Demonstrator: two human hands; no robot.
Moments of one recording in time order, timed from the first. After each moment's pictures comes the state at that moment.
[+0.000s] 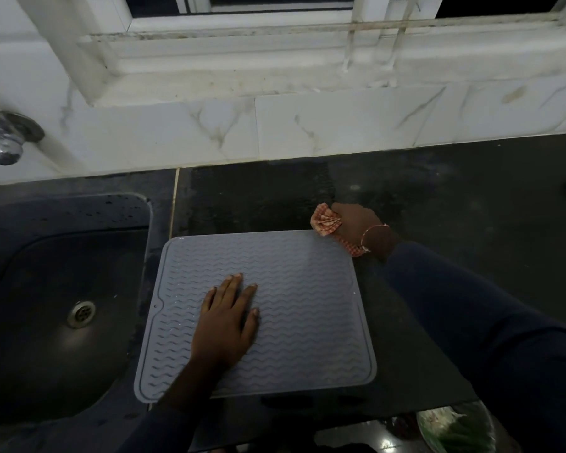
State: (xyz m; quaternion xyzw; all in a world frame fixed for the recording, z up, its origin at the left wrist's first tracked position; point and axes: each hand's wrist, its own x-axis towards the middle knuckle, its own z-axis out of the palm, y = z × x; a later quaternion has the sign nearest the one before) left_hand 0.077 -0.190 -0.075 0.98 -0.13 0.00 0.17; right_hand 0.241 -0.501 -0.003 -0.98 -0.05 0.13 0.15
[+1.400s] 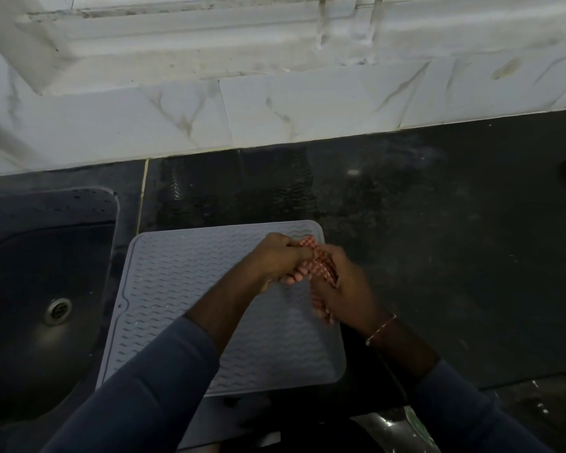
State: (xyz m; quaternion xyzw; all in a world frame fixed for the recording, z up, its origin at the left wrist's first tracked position) left_hand 0.166 -0.351 0.046 0.77 0.09 -0.36 0.52; right_hand 0.092 -0.502 -0.002 -0.86 -0.01 0.01 0.51
